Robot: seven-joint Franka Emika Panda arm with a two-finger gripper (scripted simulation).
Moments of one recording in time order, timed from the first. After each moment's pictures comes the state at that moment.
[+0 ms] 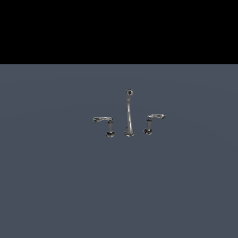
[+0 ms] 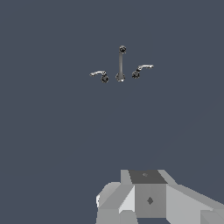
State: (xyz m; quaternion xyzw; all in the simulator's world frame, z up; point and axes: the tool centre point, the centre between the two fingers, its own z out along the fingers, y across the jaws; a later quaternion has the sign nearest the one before) arm -0.239 -0.009 0.511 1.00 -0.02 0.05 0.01
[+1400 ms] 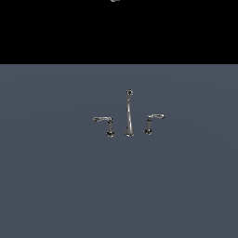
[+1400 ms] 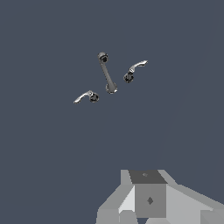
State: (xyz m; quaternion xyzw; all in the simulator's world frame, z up) arm -0.132 0.000 0.399 0.98 -0.21 0.04 0.00
